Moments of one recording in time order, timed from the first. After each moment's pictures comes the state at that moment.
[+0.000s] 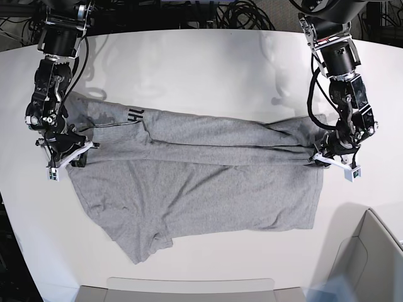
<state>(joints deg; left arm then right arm) -13.9 -13.7 -23.8 69.3 -25.0 -7.9 52.5 6.8 16.4 16.9 80.4 17.6 17.7 -42.4</state>
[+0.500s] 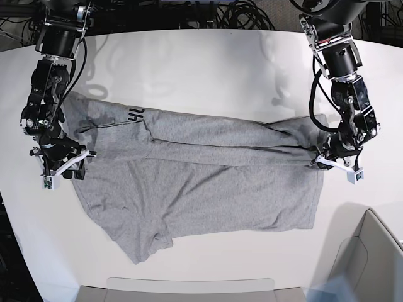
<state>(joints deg) -14.2 -15.0 -24.2 69.5 -25.0 -7.9 52.5 7.3 16.5 17.2 86.3 17.7 17.7 -42.3</state>
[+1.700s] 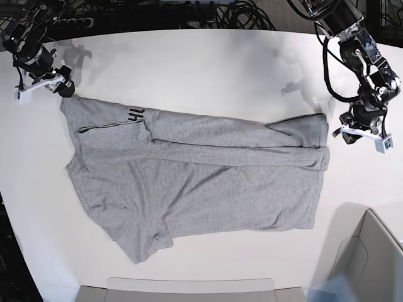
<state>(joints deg) 0.9 -10.5 -37.6 97.1 -25.4 -8.4 61.5 -16.1 8.2 47.0 98.5 44.3 17.7 -66.6</state>
